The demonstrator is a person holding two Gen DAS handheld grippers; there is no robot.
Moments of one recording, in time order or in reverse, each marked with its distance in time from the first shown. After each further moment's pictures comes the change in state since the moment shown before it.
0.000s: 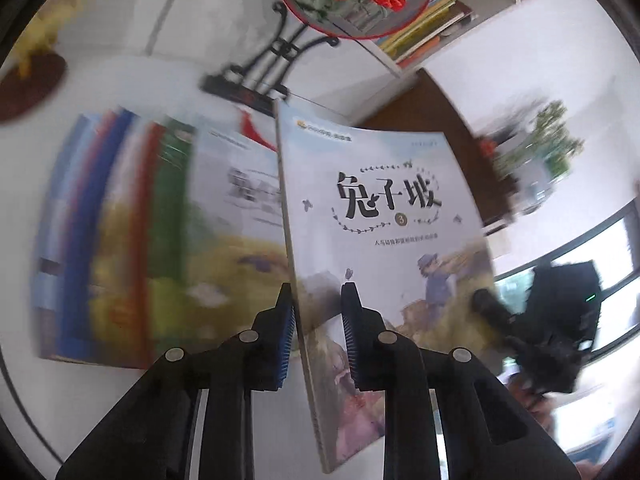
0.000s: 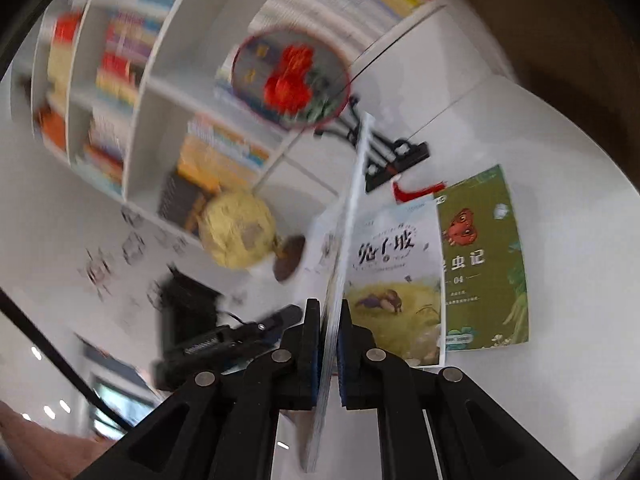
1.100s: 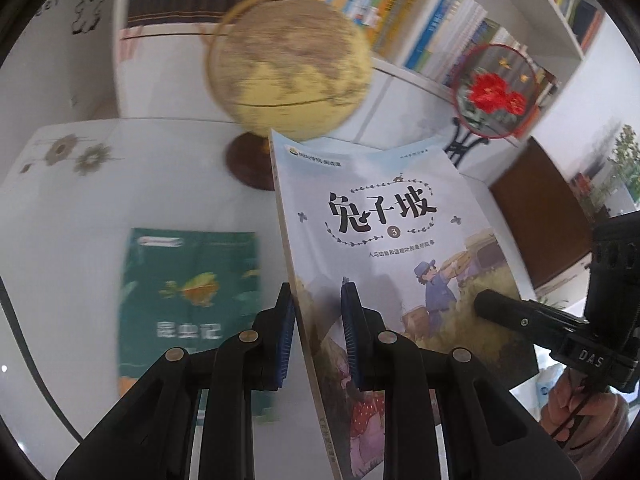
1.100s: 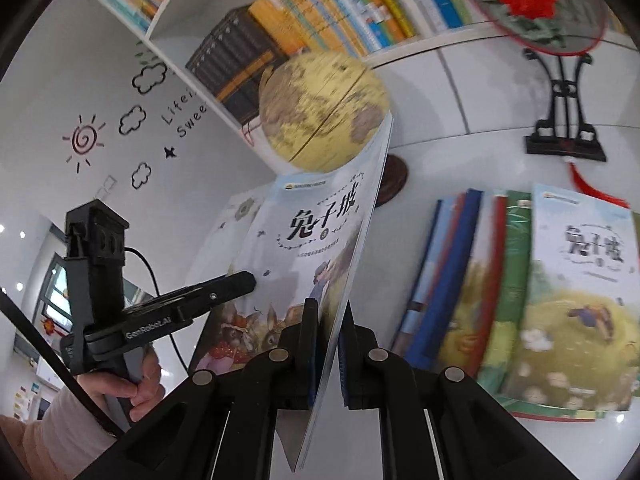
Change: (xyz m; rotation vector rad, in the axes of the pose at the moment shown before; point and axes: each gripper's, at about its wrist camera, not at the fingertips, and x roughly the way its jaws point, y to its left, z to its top) left arm -0.195 0.139 0.002 -0.007 -0.180 0.438; right arm 0.218 0.190 -0.059 -0.327 0.257 -0.061
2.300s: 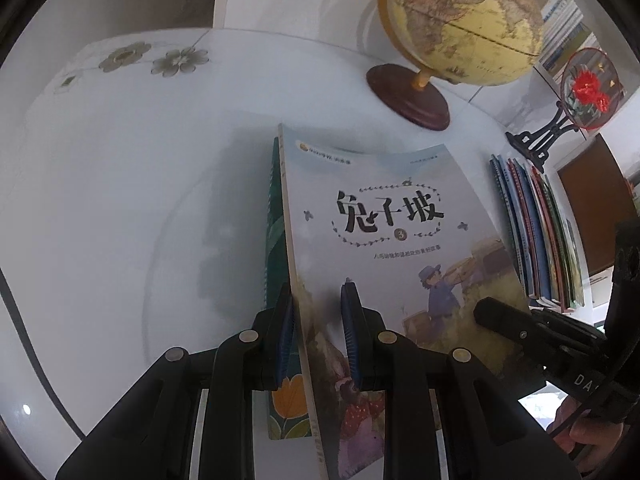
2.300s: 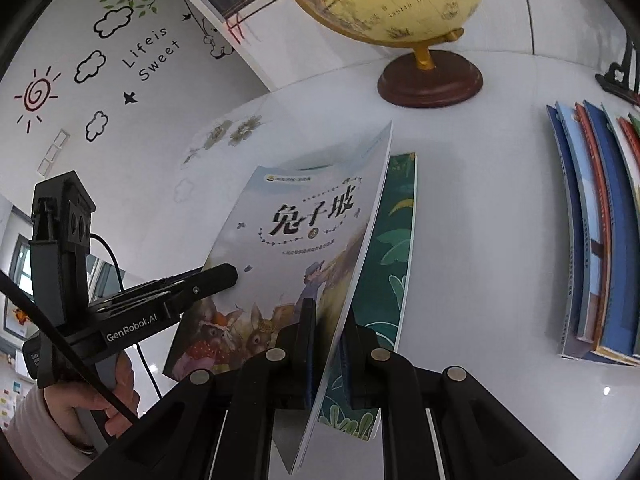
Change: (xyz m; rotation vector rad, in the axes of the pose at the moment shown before) left arm 0.046 0.154 -0.044 -0.103 0.152 0.080; right arm 0.182 0.070 -0.045 0.029 0.171 -0.130
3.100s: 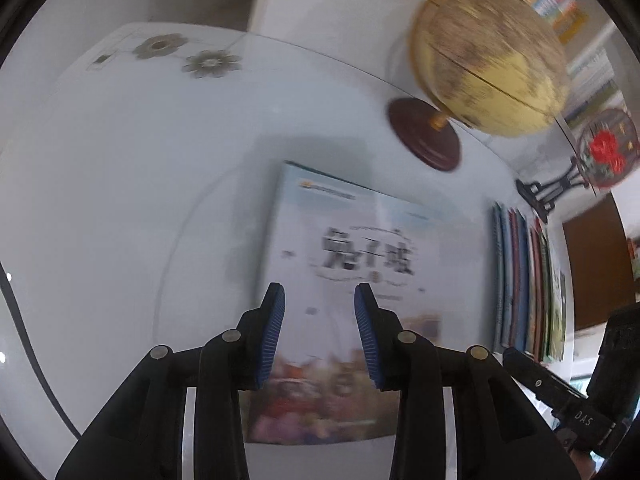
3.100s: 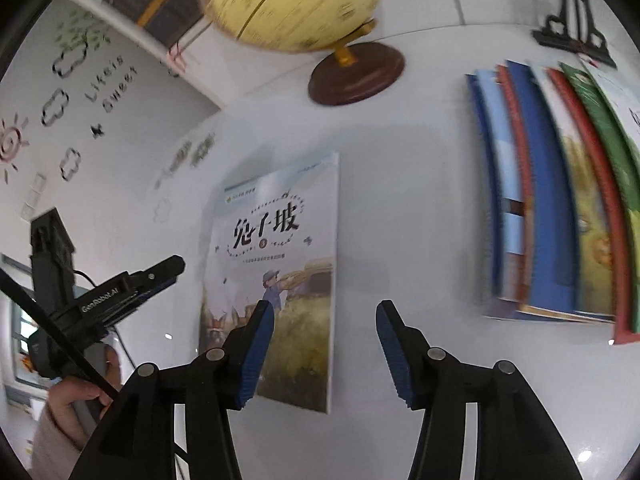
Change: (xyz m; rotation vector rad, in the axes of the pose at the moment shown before) left arm -0.021 -0.018 0.017 -0.156 -0.024 0.024; right arm -0.047 -0.046 -0.004 0.174 0.011 -0.032
